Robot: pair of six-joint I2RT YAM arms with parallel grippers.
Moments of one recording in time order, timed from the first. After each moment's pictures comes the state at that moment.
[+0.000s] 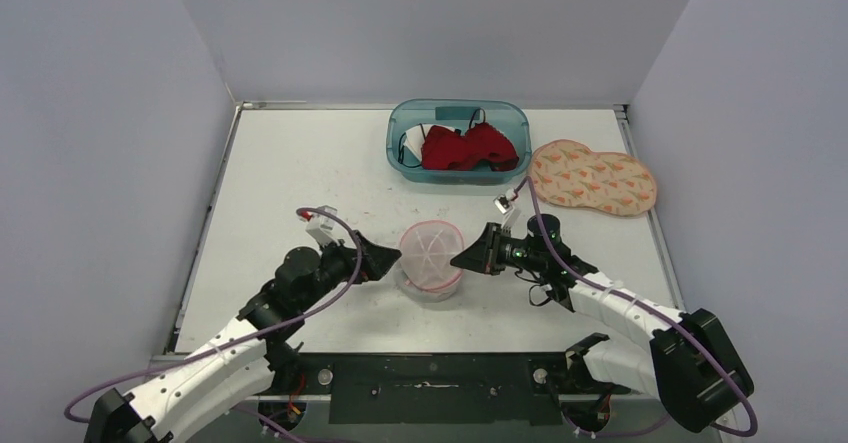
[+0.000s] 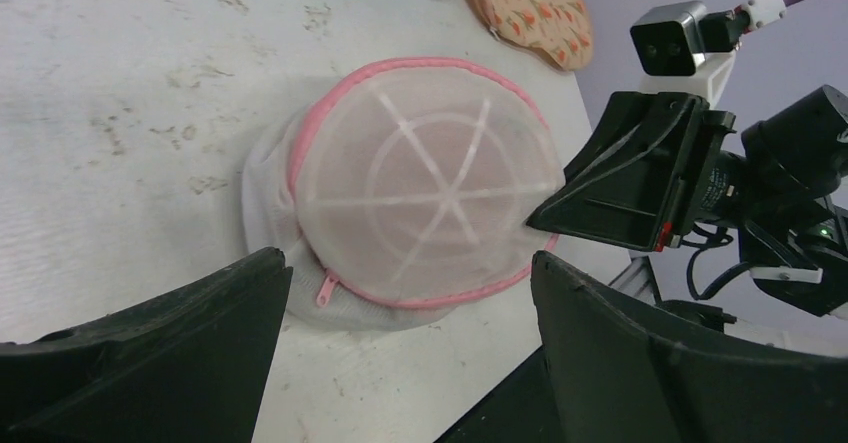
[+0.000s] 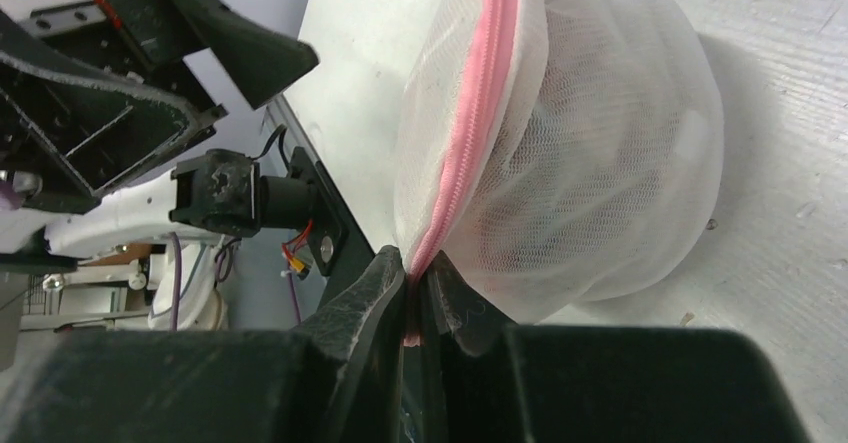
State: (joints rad) left arm -0.70 0.59 0.31 0.02 -0.05 -0.86; right arm 0.50 1.13 0.41 0.33 -0.65 0.77
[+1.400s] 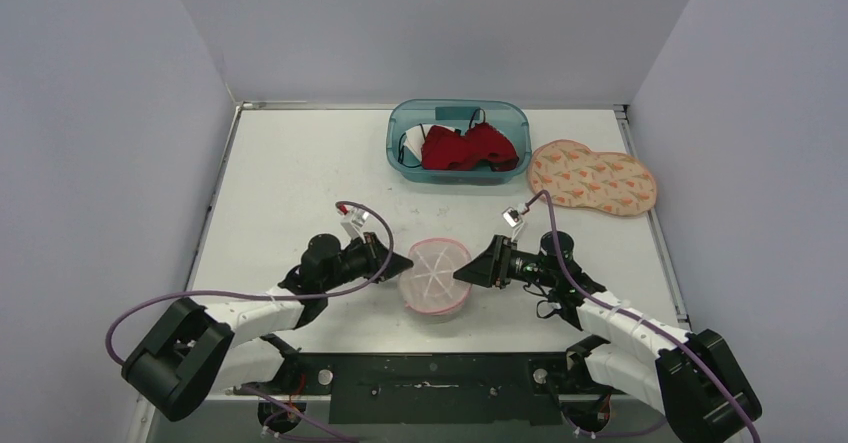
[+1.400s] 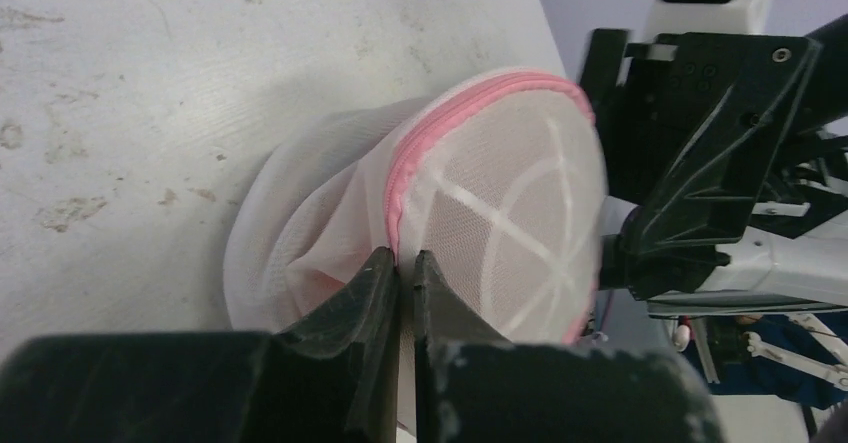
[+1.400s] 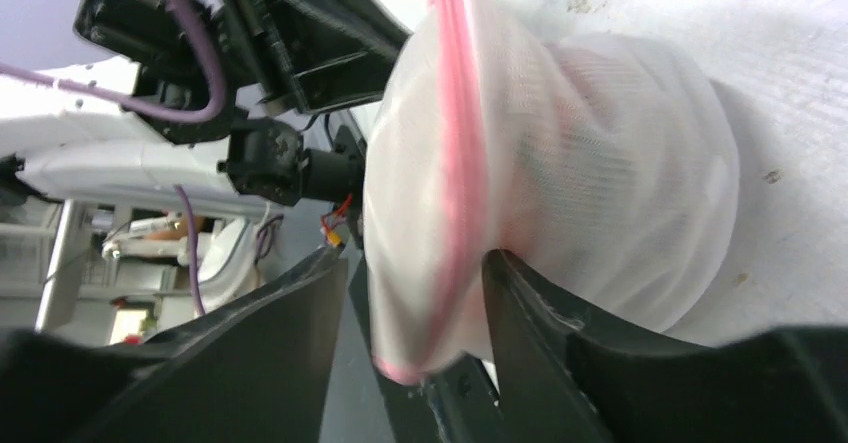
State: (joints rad) left arm -0.61 1.21 0.25 0.68 0.38 -0.83; right arm 0.47 1.01 0.24 0.52 -0.77 0.89
